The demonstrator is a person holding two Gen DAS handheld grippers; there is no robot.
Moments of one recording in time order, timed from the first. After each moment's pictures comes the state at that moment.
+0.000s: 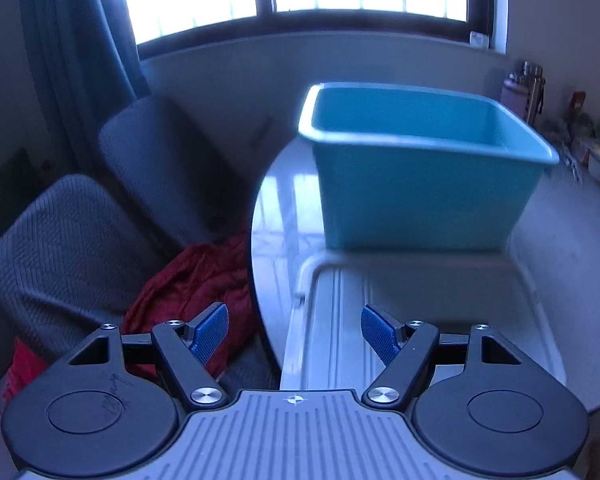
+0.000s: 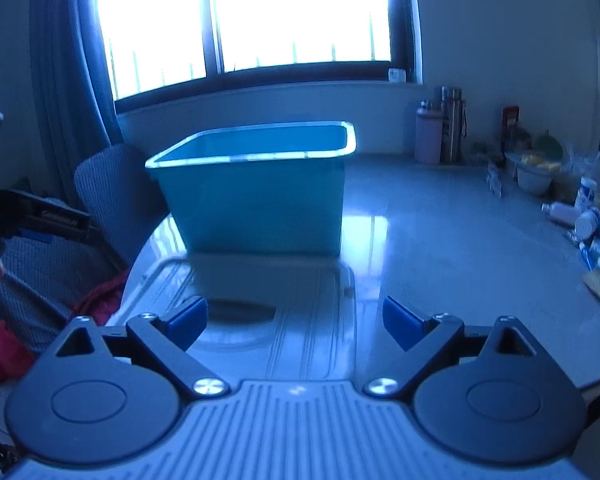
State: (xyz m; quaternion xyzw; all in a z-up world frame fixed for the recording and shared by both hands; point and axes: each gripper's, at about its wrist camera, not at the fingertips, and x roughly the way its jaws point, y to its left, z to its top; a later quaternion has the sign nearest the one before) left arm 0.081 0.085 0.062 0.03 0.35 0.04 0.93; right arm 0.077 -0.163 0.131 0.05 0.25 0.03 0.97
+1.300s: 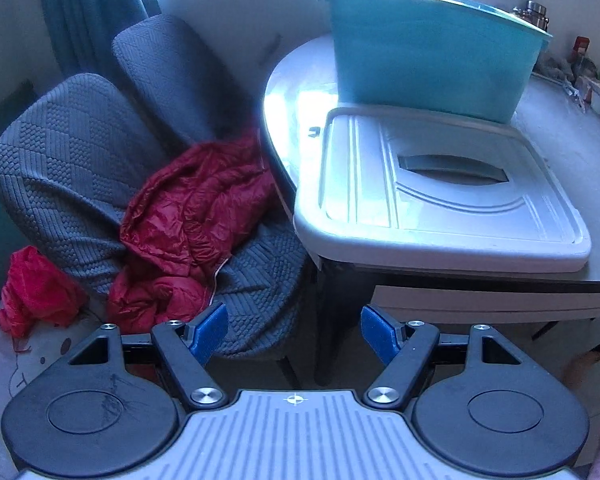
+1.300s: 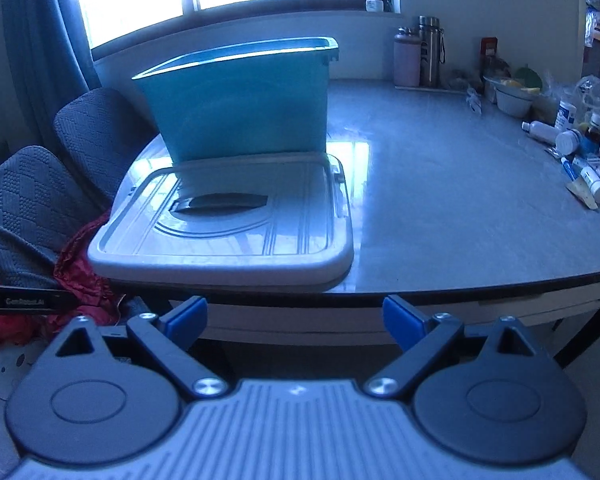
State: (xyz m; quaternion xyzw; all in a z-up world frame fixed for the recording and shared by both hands) left arm -0.014 0.113 -0.042 0.01 0.42 0.05 0.91; right arm 0.040 -0.145 0.077 0.06 0.33 0.00 0.94
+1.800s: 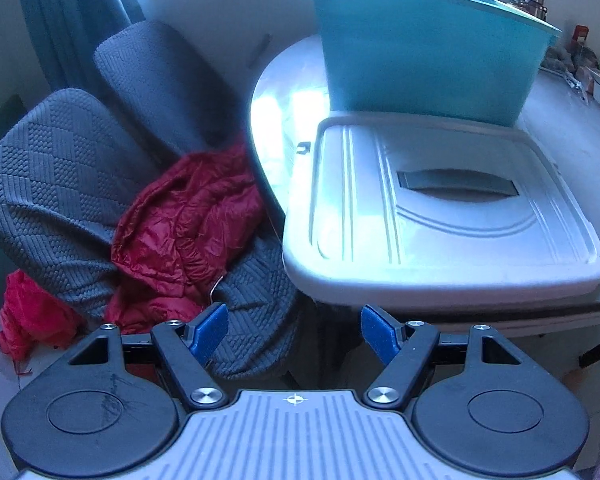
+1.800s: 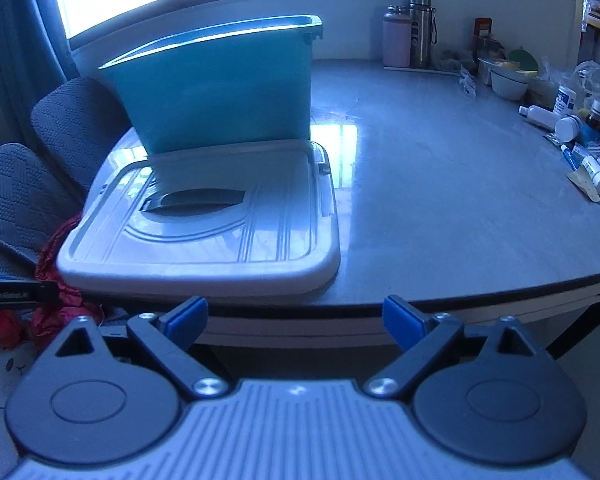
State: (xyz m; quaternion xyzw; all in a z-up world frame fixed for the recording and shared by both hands) left arm 0.030 0.111 -0.037 0.02 0.43 0.04 0.90; right arm 0.082 -0.152 0.069 0.06 0.36 -0.03 0.93
